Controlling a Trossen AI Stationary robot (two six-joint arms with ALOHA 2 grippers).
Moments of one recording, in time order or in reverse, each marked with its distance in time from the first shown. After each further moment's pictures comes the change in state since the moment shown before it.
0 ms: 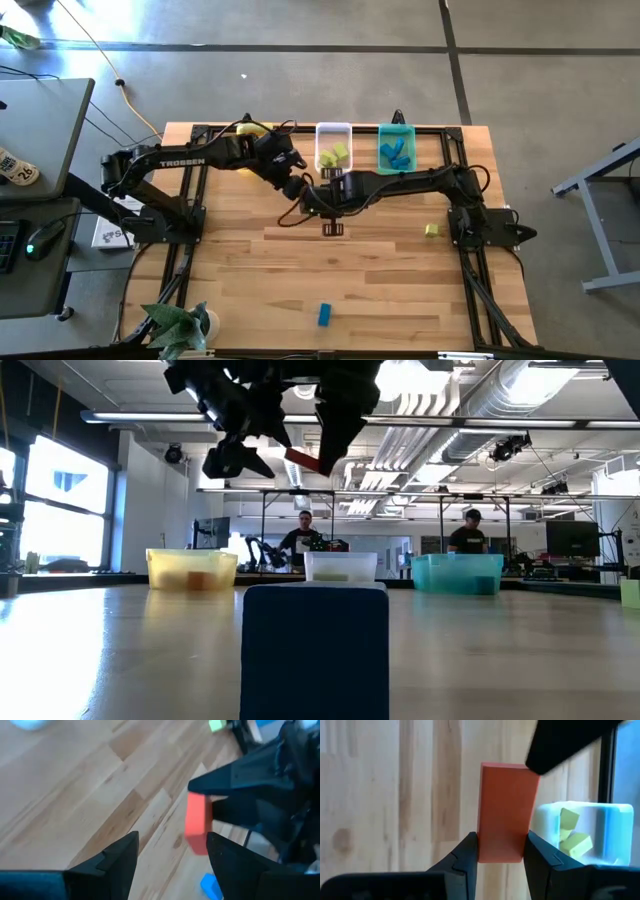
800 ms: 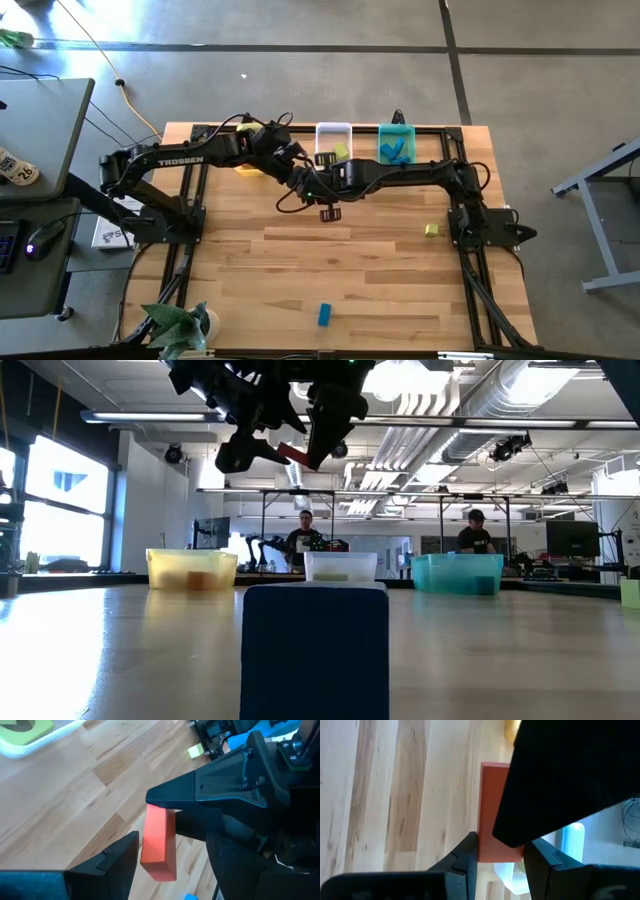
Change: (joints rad) left arm 0.021 -0.004 0.001 0.119 0.005 -0.071; right arm -0.054 -0.006 0.030 0.076 0.071 -0.195
